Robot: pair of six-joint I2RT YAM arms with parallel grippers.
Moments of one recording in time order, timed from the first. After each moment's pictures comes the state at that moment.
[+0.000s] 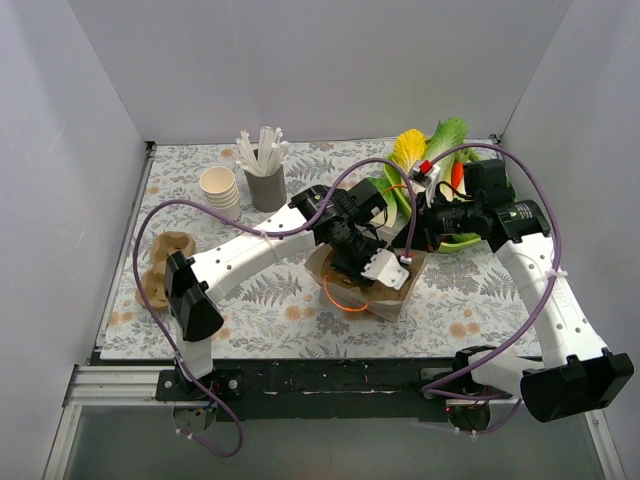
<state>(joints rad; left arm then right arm) -1.02 1.83 1.91 -1.21 0.40 1.17 0.26 1.16 1.29 -0.95 -0.89 -0.28</state>
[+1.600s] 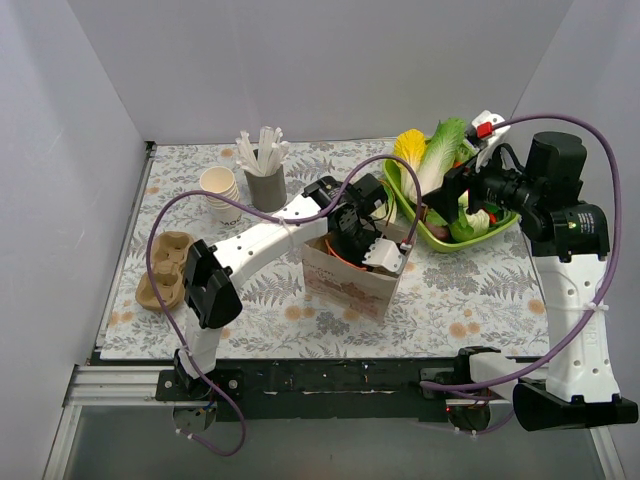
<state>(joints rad) -0.96 1.98 2.01 -1.29 0.29 1.11 0.10 1.10 1.58 -0.91 -0.67 -0.29</state>
